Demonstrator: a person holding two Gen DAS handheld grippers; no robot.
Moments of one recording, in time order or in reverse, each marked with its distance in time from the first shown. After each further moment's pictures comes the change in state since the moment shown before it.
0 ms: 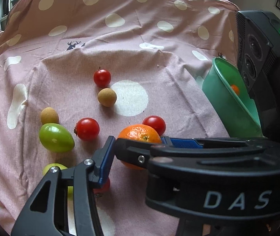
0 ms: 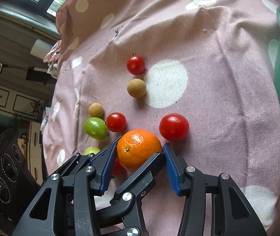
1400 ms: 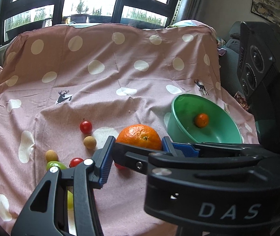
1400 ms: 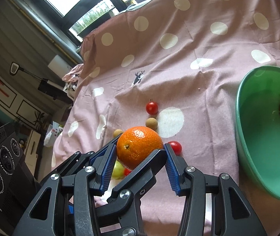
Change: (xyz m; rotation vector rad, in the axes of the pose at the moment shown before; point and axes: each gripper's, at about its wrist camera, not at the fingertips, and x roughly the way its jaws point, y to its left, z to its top) left arm -0.061 -0.046 0.022 0.097 -0.230 -0.049; right arm -0.086 0.030 -0.013 -0.112 -0.254 -0.015
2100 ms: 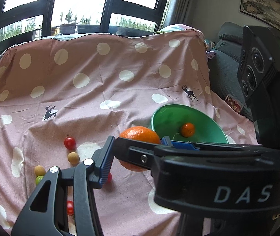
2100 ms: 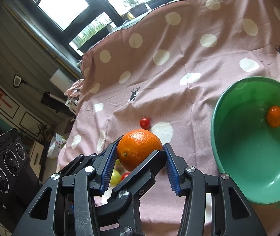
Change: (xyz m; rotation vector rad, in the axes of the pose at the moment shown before) left arm 0.002 -0.033 0.019 0.053 -0.045 -0.050; right arm -0.040 -0.021 0.008 0.033 -0.089 0.015
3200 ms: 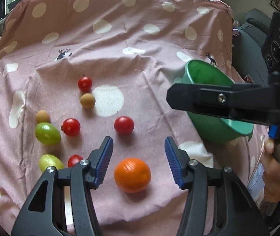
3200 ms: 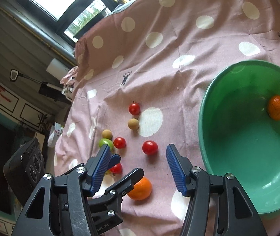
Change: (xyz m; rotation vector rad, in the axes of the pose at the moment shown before) left arm 0.024 0.044 -0.052 -0.150 0.305 0.062; right arm 0.025 -0.027 0.004 0.021 0.155 0.015
